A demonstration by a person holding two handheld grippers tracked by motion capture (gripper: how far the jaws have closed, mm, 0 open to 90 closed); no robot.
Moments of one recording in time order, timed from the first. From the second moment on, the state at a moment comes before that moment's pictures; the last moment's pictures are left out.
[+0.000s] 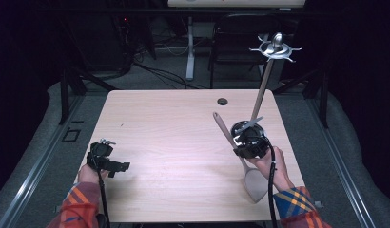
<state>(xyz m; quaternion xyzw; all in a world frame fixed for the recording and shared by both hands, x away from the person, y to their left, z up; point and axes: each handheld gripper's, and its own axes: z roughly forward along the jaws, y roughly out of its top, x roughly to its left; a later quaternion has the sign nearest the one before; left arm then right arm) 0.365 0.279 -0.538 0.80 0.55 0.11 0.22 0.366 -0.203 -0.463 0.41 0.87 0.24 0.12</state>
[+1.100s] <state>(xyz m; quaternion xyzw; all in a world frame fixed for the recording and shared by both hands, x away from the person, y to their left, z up) 0.365 0.278 -0.537 0.80 0.54 0.11 0.23 0.356 -0.229 -0.431 0.44 0.82 0.33 0.18</state>
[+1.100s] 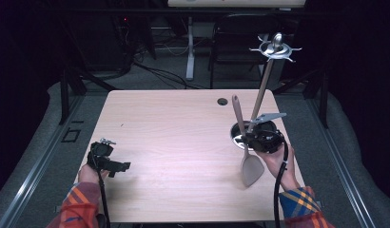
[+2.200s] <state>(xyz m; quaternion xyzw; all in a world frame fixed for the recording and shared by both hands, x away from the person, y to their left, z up) 0.365 0.277 -0.537 0.80 0.53 0.11 0.23 0.346 -0.261 -0.403 0.46 0.76 0.37 0.27</state>
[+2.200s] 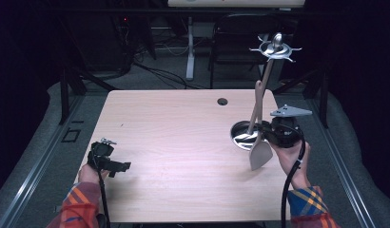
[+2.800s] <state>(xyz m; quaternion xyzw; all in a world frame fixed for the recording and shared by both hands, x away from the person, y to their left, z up) 0.367 0.273 -0.537 0.81 0.53 0.11 0.22 0.342 -0.279 -0.391 0.47 0.74 0.38 0.28</state>
